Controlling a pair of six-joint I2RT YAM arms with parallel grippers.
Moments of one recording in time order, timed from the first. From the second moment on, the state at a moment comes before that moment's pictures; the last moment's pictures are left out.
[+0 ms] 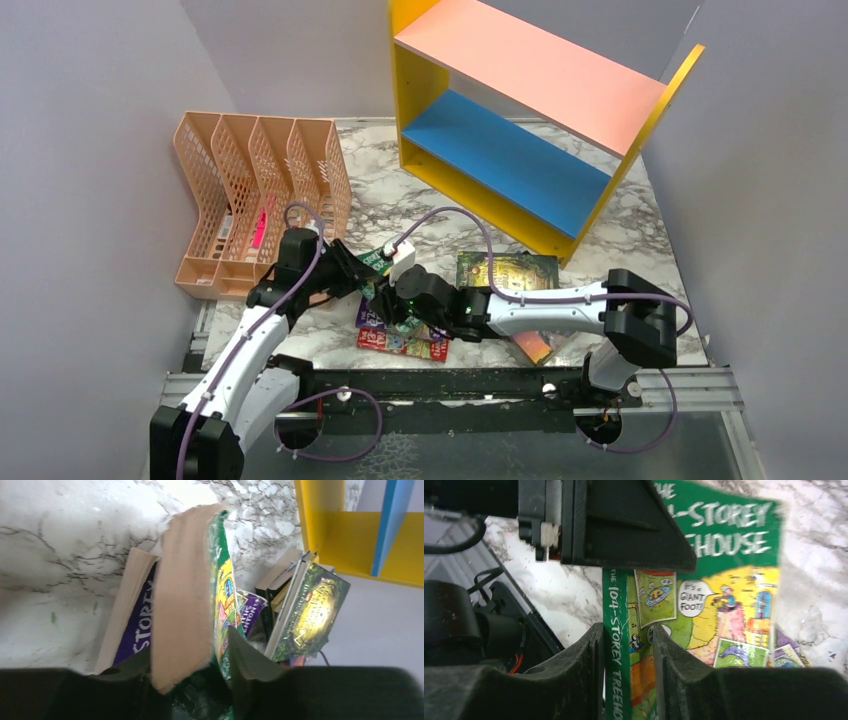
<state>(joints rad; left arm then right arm) -0.23 0.84 0.51 -0.38 0.36 -0.84 1.29 1.64 1.02 0.16 0.30 0.49</state>
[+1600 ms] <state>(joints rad) -0.22 1.09 1.34 -0.03 0.72 -0.99 0.87 1.01 0.83 0.37 -0.02 1.14</state>
